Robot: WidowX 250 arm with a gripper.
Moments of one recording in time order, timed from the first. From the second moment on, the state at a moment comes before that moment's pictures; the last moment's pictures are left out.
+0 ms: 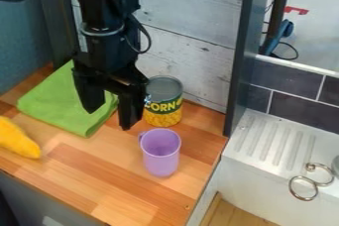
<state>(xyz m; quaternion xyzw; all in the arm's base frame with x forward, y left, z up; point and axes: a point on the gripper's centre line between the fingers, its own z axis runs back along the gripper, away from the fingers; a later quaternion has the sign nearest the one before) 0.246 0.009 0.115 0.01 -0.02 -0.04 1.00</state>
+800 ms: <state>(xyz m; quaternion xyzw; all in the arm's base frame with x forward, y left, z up) 0.272 -0.004 0.084 -0.01 -0.07 0.14 0.99</state>
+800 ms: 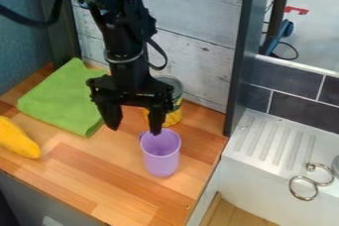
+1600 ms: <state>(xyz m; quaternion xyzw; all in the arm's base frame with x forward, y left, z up) 0.282 0.004 0.026 -0.01 0.02 0.20 0.98</state>
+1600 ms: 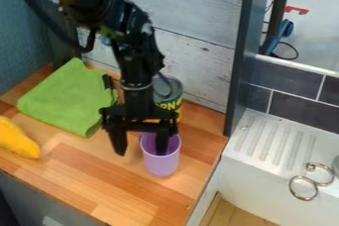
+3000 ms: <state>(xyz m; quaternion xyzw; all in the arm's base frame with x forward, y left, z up) 0.252 -0.040 0.052 -0.01 0.00 0.01 1.00</state>
